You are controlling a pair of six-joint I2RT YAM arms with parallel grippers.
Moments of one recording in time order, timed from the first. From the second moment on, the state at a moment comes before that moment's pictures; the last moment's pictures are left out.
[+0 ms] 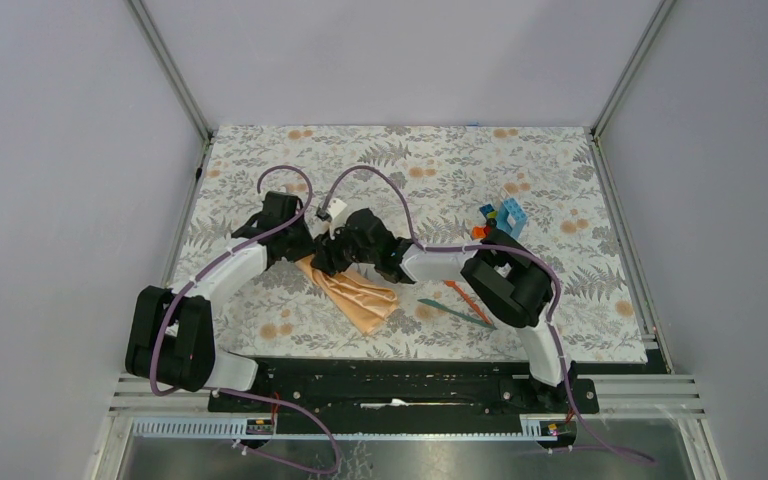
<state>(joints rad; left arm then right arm) -0.25 1.38 0.82 -0.34 0.01 -0.68 0.95 2.10 1.31 0.39 -0.24 0.23</state>
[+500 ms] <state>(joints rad) -0.19 1.39 0.80 -0.31 0.07 -0.67 0.93 1.77 1.04 0.09 -0.24 0.20</state>
